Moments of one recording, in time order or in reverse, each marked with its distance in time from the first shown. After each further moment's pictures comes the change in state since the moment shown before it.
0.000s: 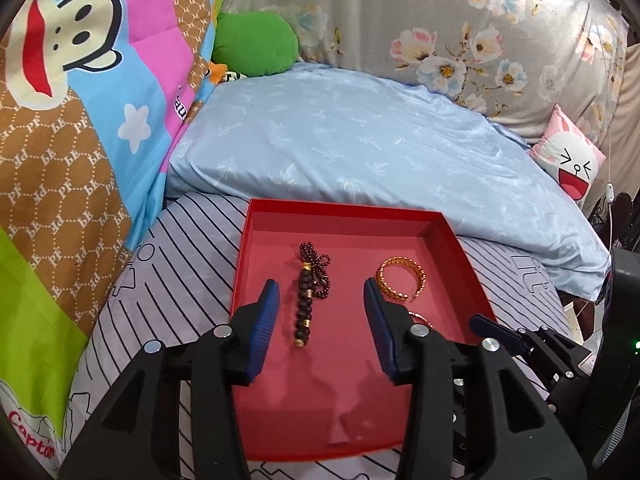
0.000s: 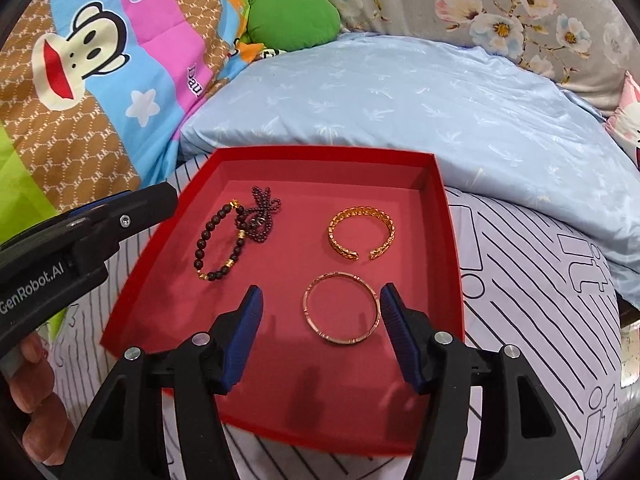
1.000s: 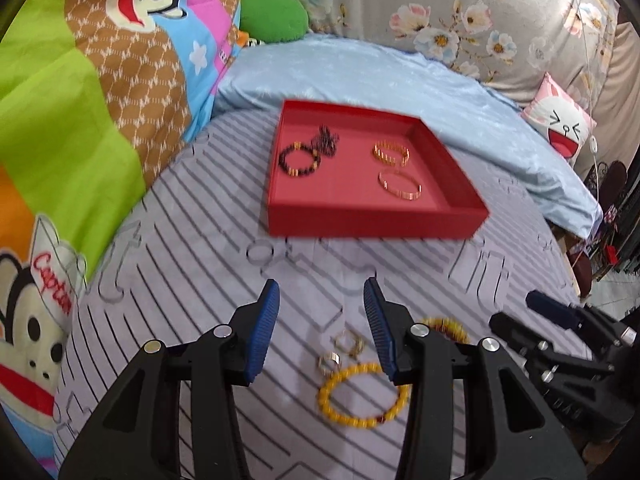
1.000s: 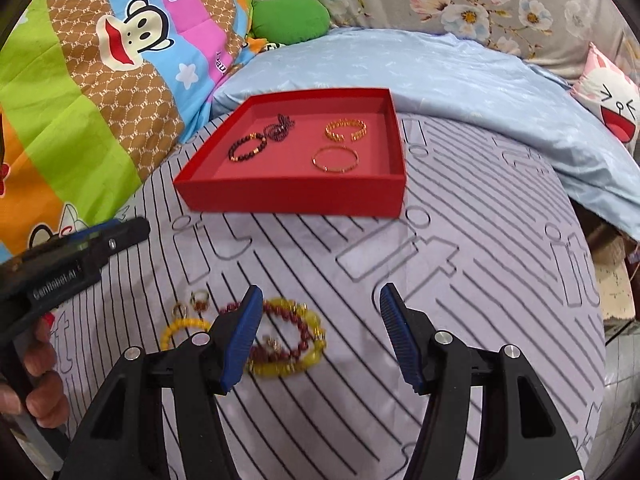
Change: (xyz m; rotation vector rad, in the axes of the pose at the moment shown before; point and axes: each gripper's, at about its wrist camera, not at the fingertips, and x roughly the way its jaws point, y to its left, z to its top) left arm -0.106 0.007 -0.143 0.006 0.108 0.032; right arm -0.113 -0.002 -0.149 0.049 0.029 -0.016
